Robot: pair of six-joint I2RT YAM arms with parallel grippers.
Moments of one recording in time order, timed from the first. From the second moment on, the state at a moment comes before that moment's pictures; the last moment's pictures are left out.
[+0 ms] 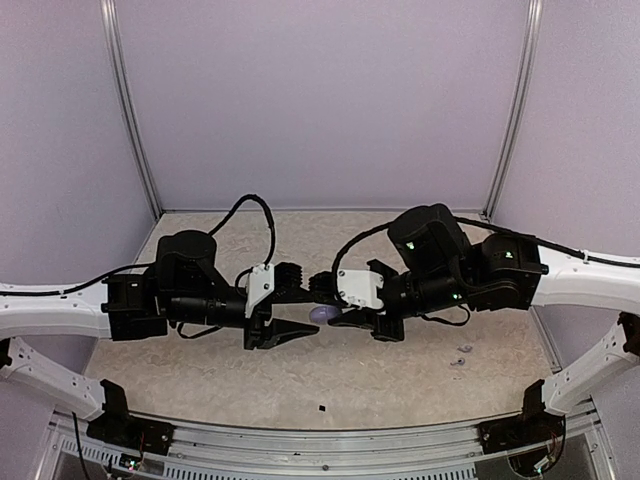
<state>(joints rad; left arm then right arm) -1.10 1.18 0.84 0.04 0.28 0.37 1.21 1.35 1.23 -0.50 -0.04 -0.51</state>
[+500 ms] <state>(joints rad) -1.13 1.24 0.84 0.12 0.28 0.40 1.20 1.33 1.22 -0.50 -0.10 -0.47</state>
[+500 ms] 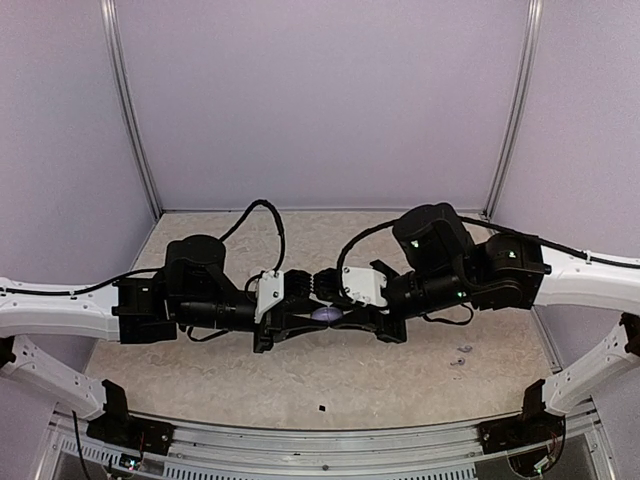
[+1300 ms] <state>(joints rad) -1.11 1.12 0.73 0.44 0.33 0.34 1.10 1.17 1.04 -0.10 -0.32 -0.37</state>
